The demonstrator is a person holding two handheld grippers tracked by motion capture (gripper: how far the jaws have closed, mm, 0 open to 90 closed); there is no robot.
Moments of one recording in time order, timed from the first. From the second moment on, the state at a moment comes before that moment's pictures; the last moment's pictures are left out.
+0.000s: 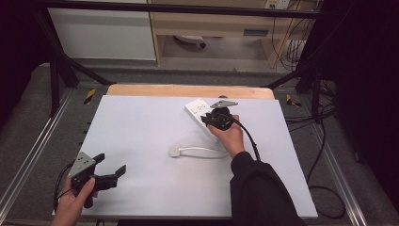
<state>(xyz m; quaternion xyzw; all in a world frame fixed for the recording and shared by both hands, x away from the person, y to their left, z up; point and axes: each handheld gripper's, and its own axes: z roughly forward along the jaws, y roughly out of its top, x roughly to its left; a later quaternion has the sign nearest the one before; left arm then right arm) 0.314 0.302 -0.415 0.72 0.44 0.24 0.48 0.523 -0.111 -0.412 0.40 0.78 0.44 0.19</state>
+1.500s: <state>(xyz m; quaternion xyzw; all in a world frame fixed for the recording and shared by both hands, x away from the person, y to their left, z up) 0.313 0.302 -0.415 0.72 0.44 0.24 0.47 0.507 -0.155 -0.349 0.44 0.75 0.46 0.20</state>
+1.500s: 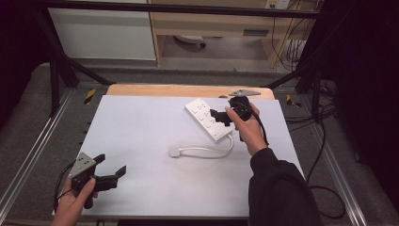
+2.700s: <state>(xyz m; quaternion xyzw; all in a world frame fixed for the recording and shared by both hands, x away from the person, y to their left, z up) 0.313 0.303 -0.417 0.72 0.45 0.24 0.47 0.462 -0.225 -0.325 0.43 0.71 0.50 0.22</state>
